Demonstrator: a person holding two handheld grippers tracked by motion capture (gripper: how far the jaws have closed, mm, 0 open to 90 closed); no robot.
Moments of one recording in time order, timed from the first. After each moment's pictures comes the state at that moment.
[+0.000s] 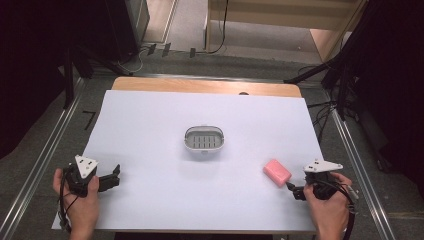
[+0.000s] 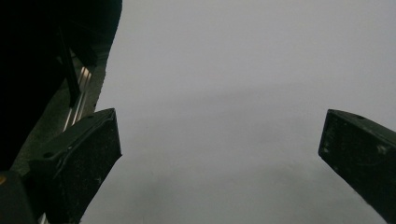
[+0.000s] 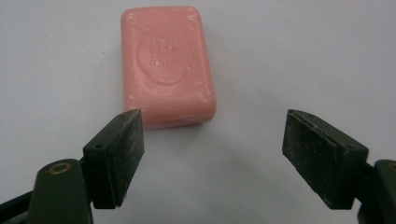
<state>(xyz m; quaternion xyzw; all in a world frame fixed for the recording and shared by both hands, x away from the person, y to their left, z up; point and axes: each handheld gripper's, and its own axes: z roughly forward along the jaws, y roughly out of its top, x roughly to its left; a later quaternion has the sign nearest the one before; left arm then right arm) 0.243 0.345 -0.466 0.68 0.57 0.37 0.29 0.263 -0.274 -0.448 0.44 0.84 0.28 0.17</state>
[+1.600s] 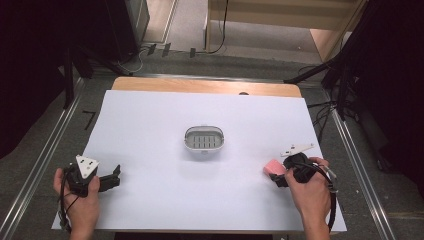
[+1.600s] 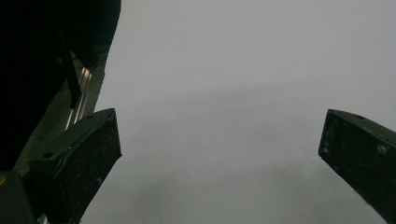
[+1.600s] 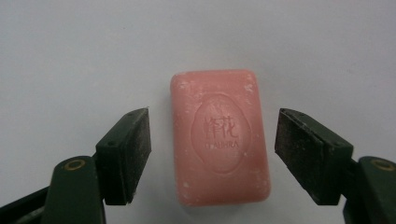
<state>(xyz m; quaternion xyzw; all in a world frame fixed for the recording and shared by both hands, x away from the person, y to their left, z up) 0.243 0.344 -0.467 0.68 0.56 0.37 0.28 0.301 -0.223 -0.432 0.43 0.86 0.24 0.12</state>
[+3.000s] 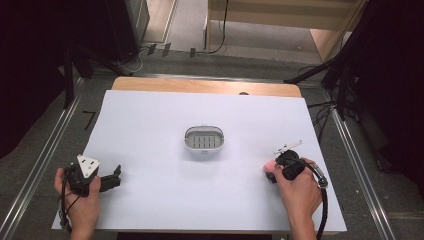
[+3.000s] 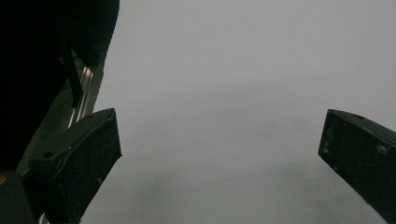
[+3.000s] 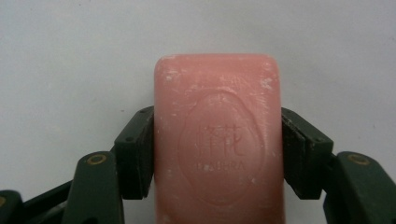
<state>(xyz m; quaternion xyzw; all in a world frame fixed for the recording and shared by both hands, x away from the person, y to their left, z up) 0.244 0.342 -0.467 0.69 0.56 0.37 0.27 0.320 -0.212 -0.458 0.47 0.86 0.19 0.09</state>
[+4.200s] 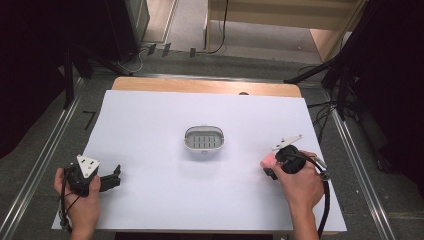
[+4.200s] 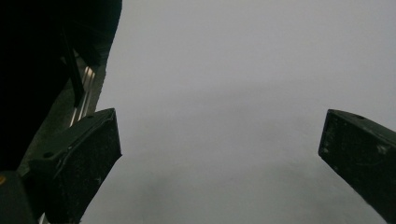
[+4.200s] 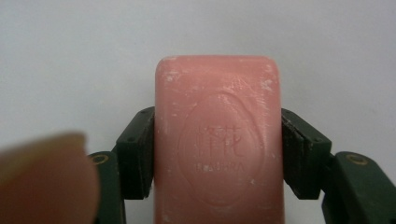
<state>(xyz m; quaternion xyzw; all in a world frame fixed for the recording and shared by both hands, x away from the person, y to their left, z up) 0.244 0.343 -0.467 0.68 0.56 0.37 0.27 0.325 -0.206 -0.431 0.39 0.89 0.22 0.09</state>
